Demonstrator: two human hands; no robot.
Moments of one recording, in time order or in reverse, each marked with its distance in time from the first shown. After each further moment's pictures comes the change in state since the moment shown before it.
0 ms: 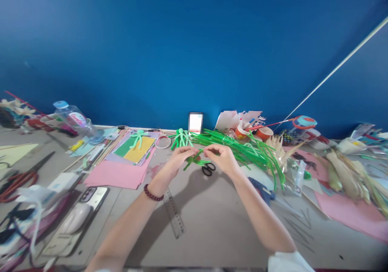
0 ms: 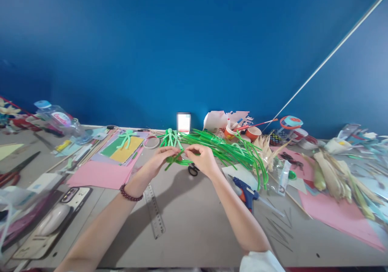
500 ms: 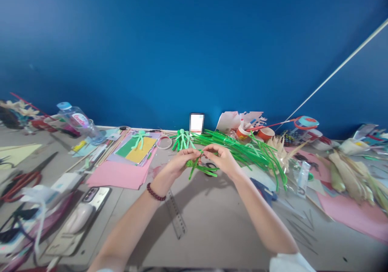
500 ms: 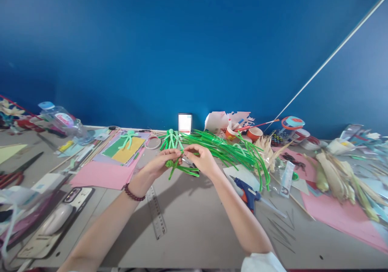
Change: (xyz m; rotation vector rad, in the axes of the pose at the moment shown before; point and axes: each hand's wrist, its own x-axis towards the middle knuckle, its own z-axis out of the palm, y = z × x) left_hand 0.002 -0.002 -0.001 -0.162 -0.145 -0.109; right_hand 0.001 0.001 0.004 0.051 -0.064 0.004
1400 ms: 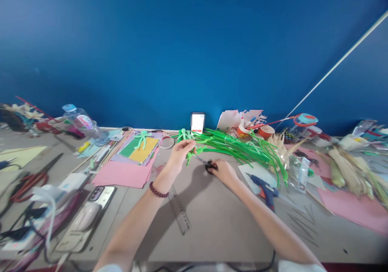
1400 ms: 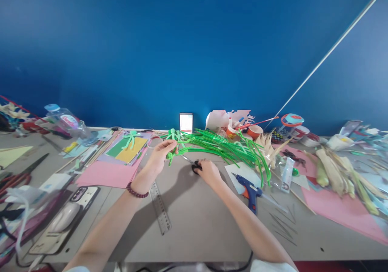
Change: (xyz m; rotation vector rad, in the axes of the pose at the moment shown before) left_hand -0.002 0.007 0.000 0.061 0.333 0.276; right_hand -0.026 0.074 0.006 -0.776 -0.130 0.219
